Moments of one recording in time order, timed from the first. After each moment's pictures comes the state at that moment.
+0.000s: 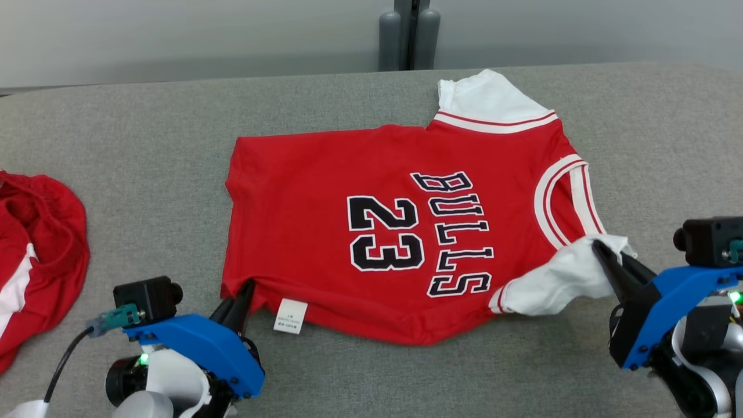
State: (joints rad) left arm -0.12 0.44 -0.49 -0.10 -0.91 0.30 0.24; right arm -0.10 -0.05 -0.13 -0.30 0.26 0.13 0.76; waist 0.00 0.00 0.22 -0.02
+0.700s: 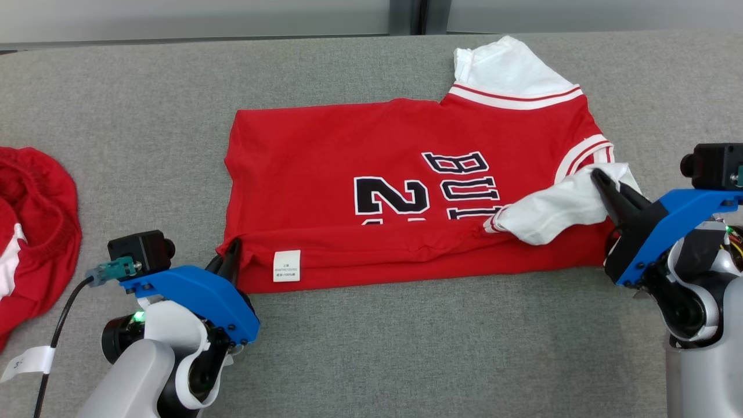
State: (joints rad) left arm -0.29 0.38 -0.48 0.09 -0.91 0.28 0.24; right arm -0.38 -0.05 -0.16 -0.01 0.29 0.13 0.67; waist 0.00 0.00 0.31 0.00
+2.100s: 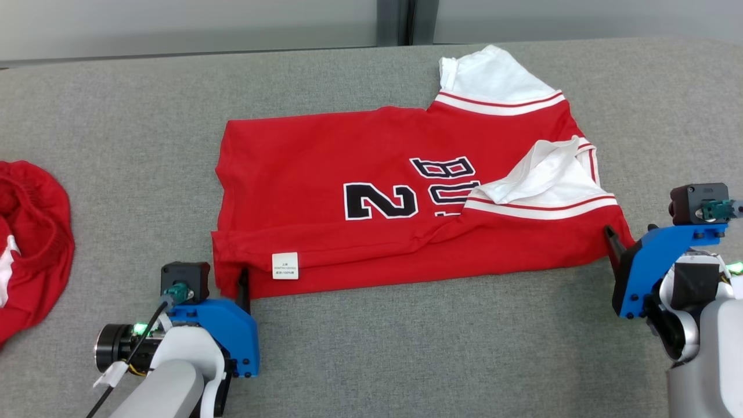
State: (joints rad) left arm -0.34 0.40 -0.66 0.35 -0.61 0.34 0.14; right arm -0.34 -0.06 -0.22 0.16 -0.01 0.13 0.62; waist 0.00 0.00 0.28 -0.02
